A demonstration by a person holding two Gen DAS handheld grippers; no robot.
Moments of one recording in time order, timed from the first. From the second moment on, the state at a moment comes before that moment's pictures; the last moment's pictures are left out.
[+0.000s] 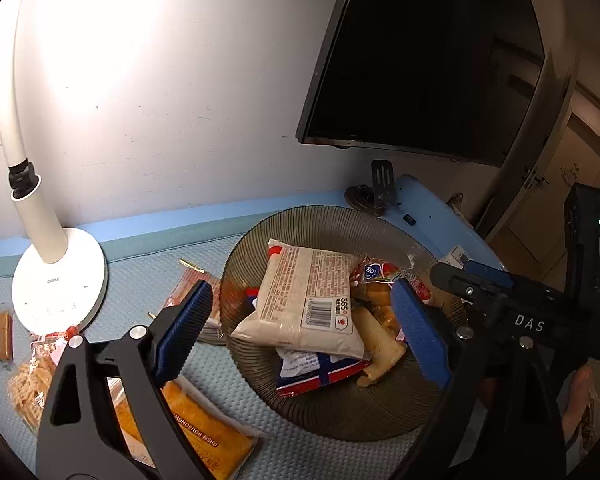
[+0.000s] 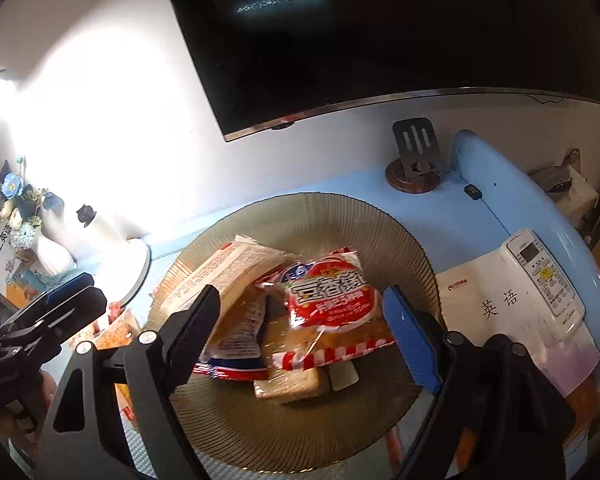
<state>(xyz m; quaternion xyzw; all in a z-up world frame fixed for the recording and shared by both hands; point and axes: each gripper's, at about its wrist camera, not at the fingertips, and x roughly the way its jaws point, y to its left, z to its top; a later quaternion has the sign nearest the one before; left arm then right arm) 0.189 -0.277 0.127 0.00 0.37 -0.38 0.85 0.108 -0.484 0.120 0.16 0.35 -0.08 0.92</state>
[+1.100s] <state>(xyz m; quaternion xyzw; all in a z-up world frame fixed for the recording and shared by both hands) 0.141 0.001 0.030 0.00 0.40 -0.09 0.91 0.115 -0.264 -0.009 0.03 0.49 0.01 0.87</state>
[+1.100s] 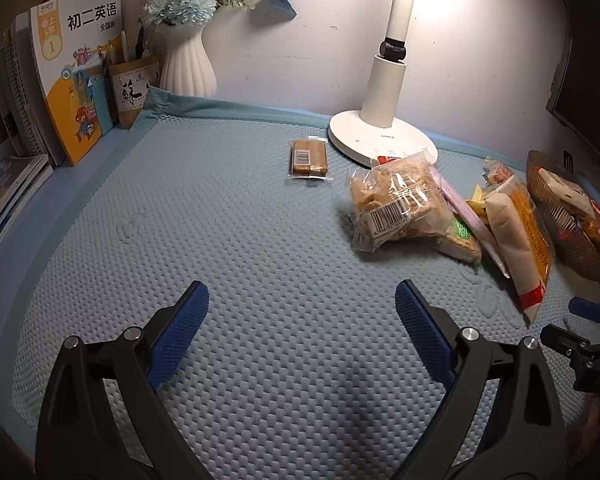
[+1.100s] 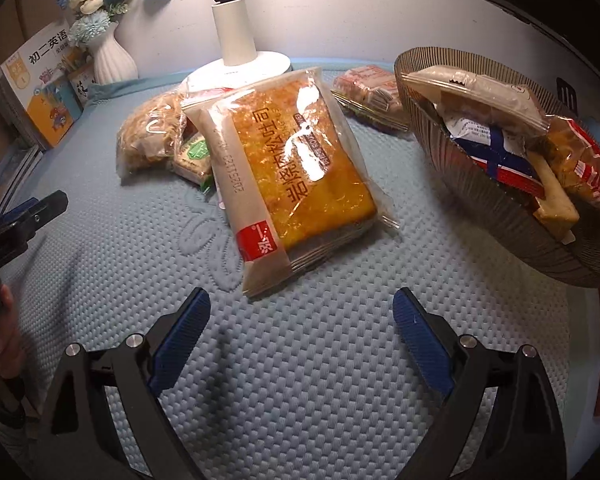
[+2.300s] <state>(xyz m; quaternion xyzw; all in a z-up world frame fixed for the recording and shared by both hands) 0.154 0.009 0.000 -0.02 0.45 -0.05 0.89 0.118 -0.262 -0.026 -0.02 0.45 0.02 0.89</state>
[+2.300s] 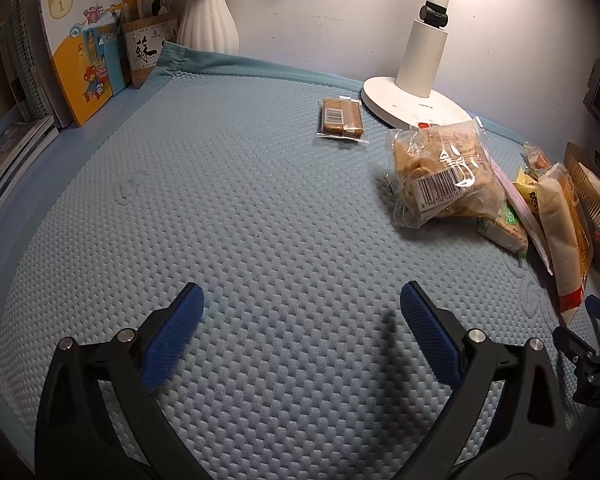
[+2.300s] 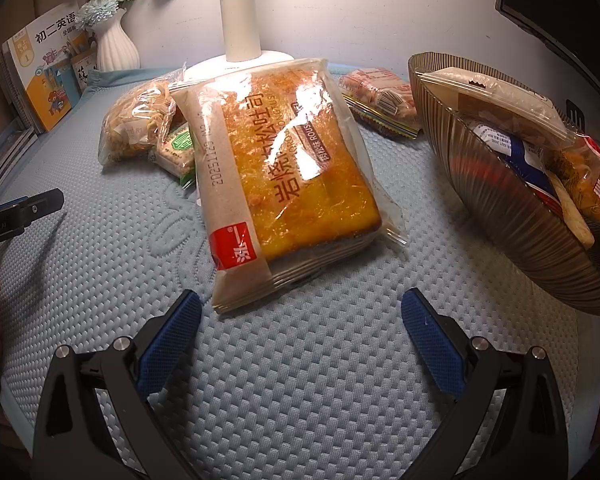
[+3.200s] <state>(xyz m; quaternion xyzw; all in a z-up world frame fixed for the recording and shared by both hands) 0.156 0.002 -0.010 0.02 0.46 -0.03 0.89 0.118 -0.261 -0.026 -0.02 0.45 0.02 0.89</state>
